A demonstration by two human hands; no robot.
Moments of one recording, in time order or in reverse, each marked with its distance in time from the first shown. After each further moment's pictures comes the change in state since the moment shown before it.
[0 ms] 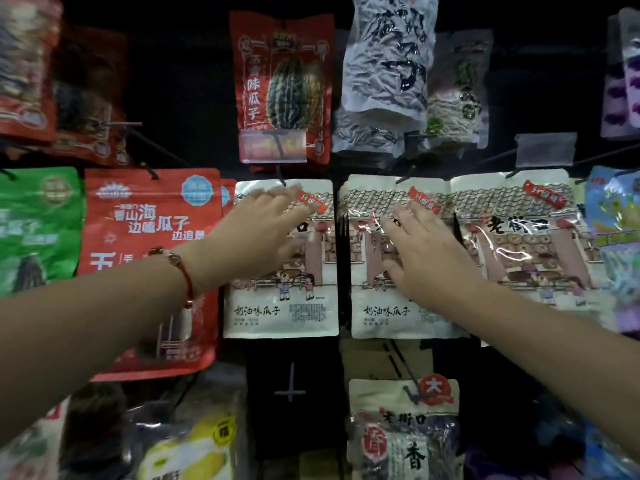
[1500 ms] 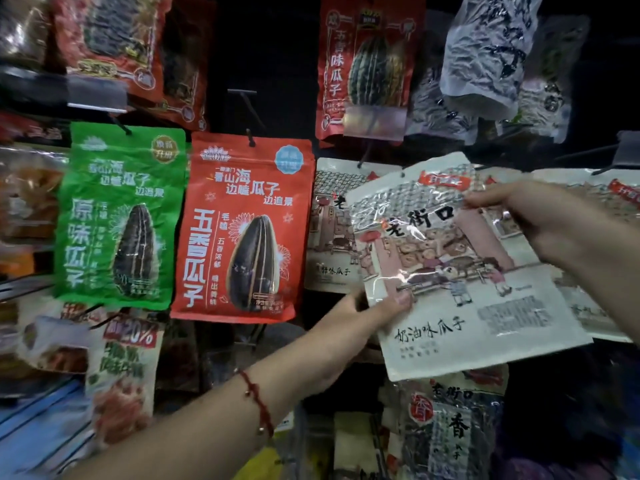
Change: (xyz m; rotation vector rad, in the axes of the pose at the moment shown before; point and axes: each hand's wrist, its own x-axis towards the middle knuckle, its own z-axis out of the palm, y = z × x) left_hand -0.130 0.095 0.020 -2.023 -0.232 -0.583; right_hand 0.010 -0.041 -0.084 1.428 -0.253 0.696
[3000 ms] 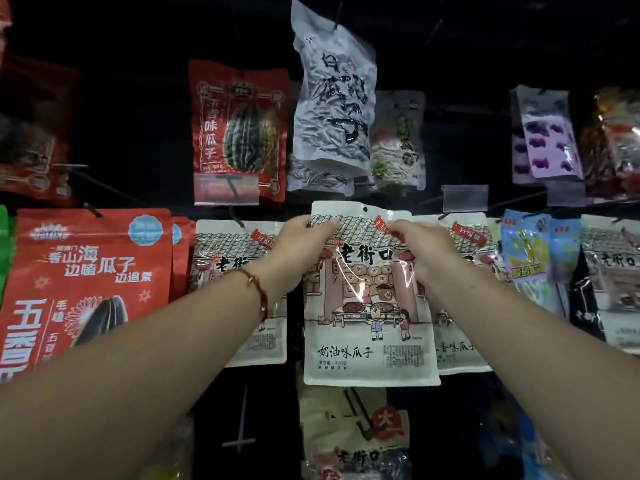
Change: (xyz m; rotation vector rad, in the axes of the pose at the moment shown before) left_hand 0.145 0.129 0.092 0.302 0.206 0.274; right_hand 0.074 0.017 -0.083 0.188 0.482 -0.171
